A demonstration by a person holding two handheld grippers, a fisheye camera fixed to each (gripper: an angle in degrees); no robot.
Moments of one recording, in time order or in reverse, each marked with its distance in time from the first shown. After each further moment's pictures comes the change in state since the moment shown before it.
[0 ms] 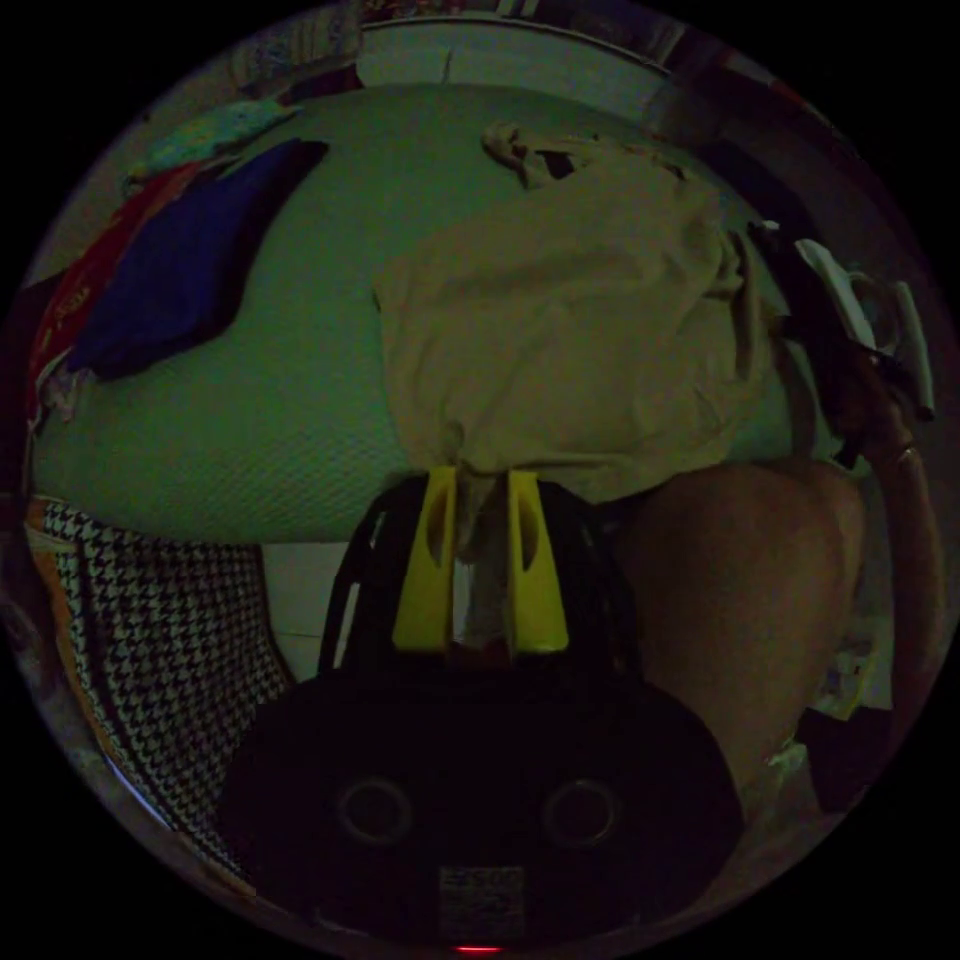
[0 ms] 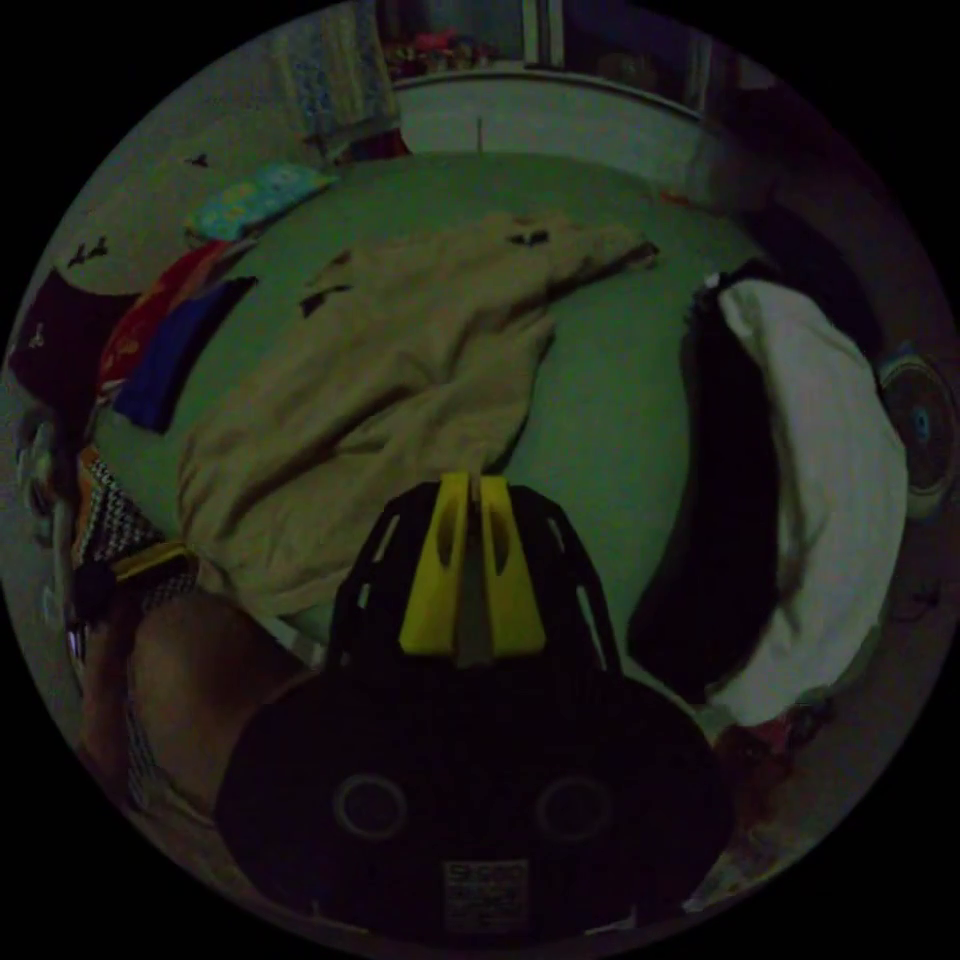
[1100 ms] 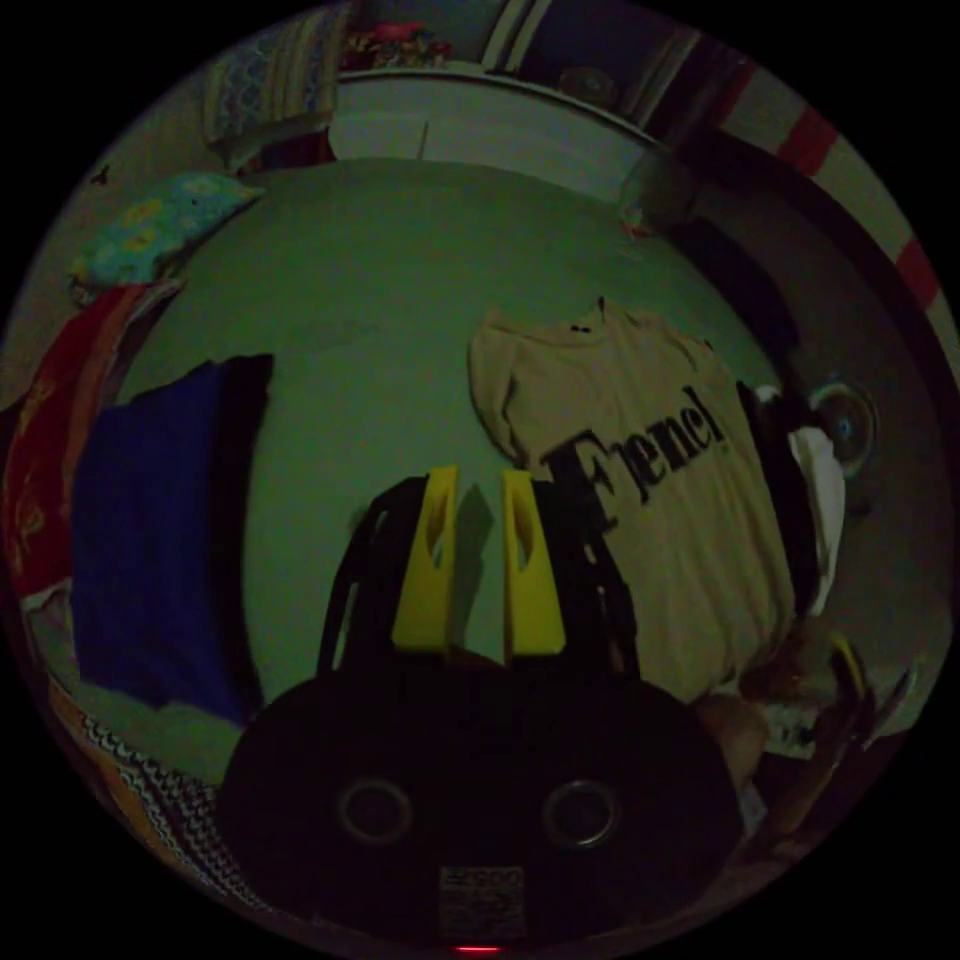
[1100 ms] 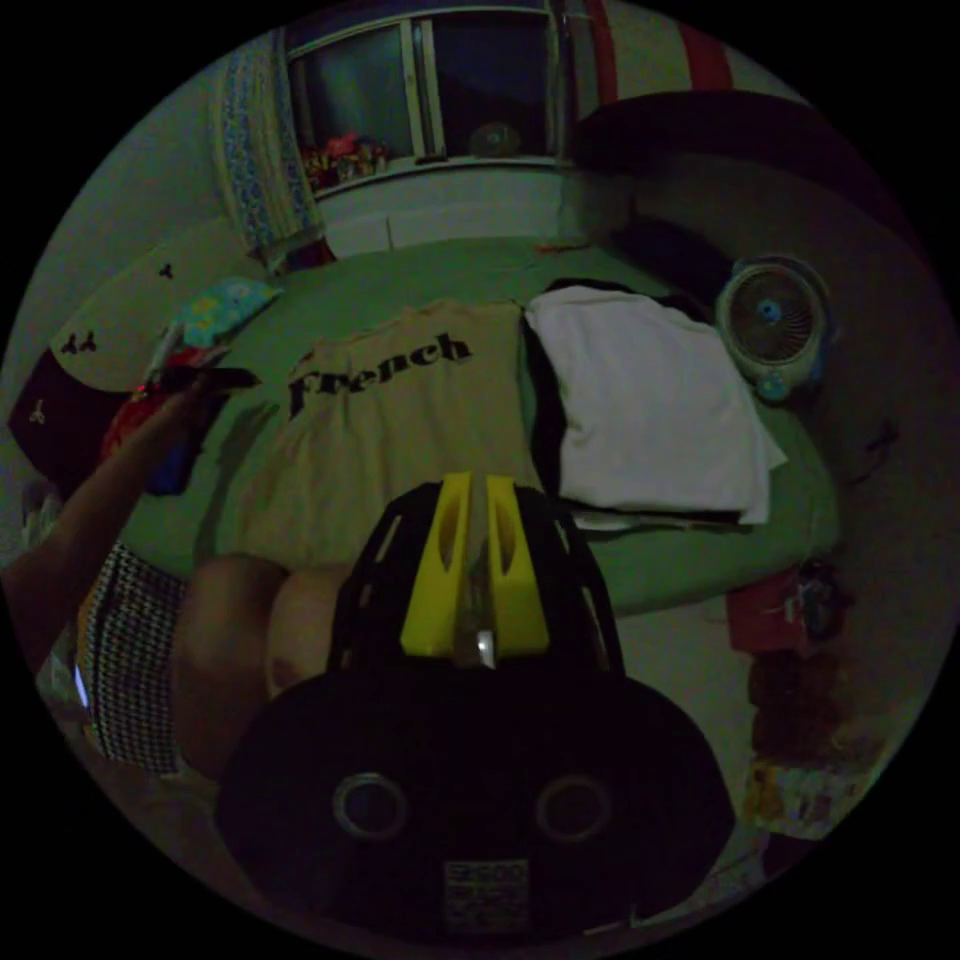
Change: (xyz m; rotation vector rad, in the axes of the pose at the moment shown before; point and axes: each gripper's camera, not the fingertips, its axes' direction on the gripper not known) left arm -0.055 -0.374 0.006 0.182 0.155 0.007; right arm 0.071 0.125 -0.144 0.176 0.089 0.233
